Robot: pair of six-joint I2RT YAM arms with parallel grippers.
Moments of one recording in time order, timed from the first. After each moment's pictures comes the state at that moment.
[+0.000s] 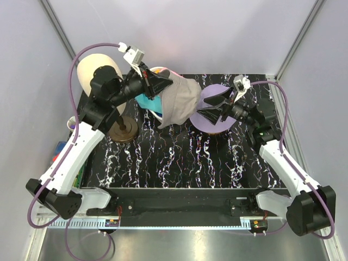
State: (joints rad) left arm -0.49 1.26 1.50 -0.15 0.51 -0.33; right arm 0.28 1.12 0.85 0.51 -0.81 0.48
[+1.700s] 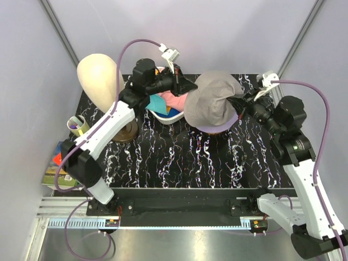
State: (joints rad) left arm -0.55 1.59 1.59 -0.07 0.61 -0.39; right arm 0.28 0.88 1.18 -0.27 -0.38 0.12
